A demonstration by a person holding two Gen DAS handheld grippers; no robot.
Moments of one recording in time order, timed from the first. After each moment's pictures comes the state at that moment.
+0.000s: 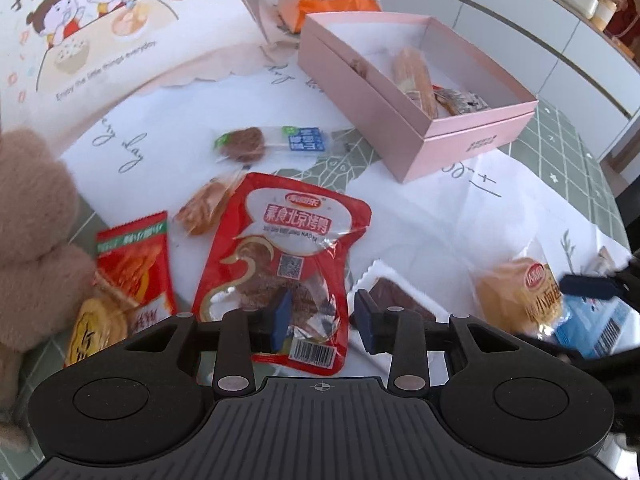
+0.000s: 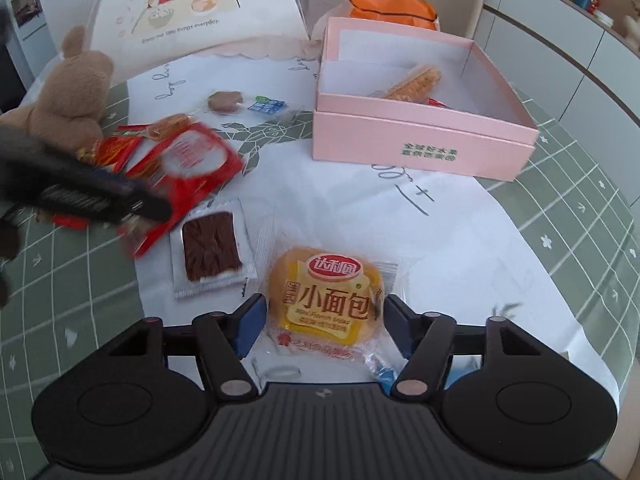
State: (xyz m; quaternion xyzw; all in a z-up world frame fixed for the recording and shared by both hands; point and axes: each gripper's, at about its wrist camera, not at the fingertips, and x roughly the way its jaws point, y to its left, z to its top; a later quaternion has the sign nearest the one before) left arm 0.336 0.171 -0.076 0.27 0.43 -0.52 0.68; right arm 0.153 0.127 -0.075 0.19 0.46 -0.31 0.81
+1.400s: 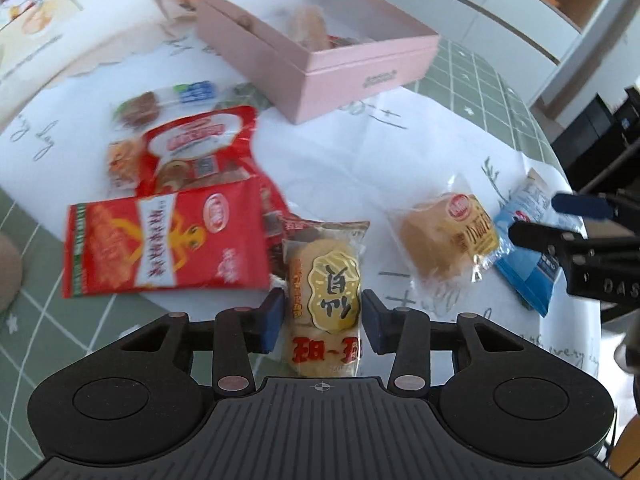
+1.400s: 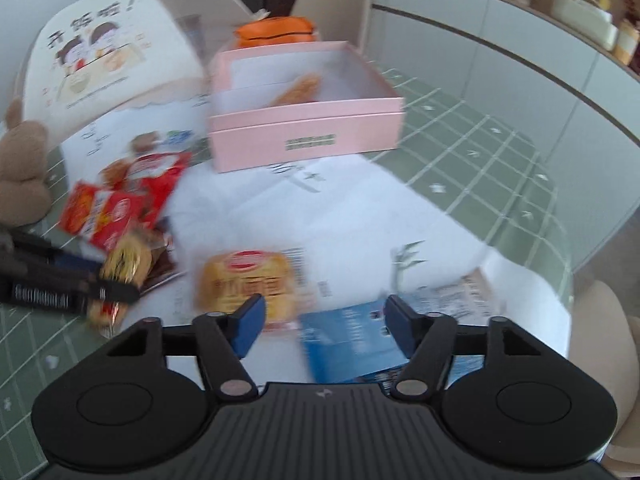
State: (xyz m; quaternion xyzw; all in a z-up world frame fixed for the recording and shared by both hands) left arm 0.297 0.186 -0.081 0.30 0.44 -0.61 0.58; right arm 0.093 0.138 -0.060 0.22 0.39 -0.45 0.77
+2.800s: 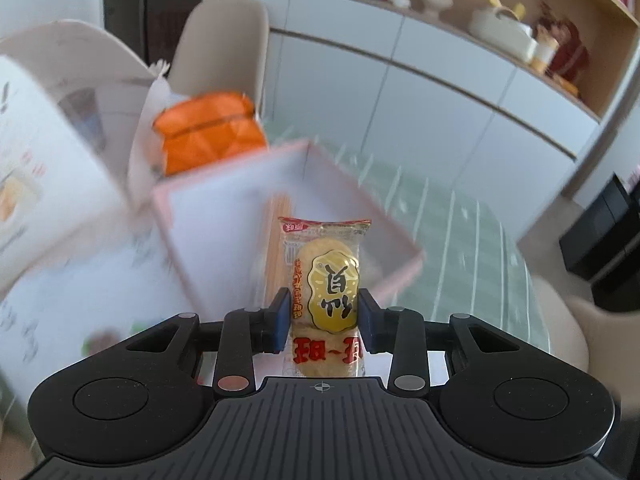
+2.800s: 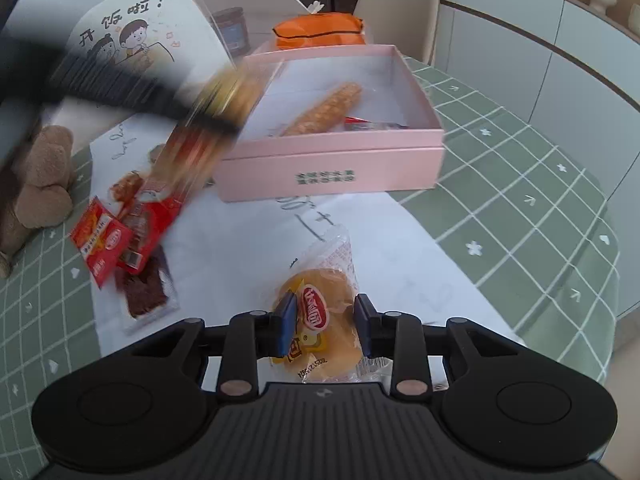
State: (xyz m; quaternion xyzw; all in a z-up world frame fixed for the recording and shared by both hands) left arm 0.277 0.017 0.003 0.22 0.38 -0.61 0.66; right arm 0.095 0.057 -0.069 0.23 0.41 -0.32 0.82
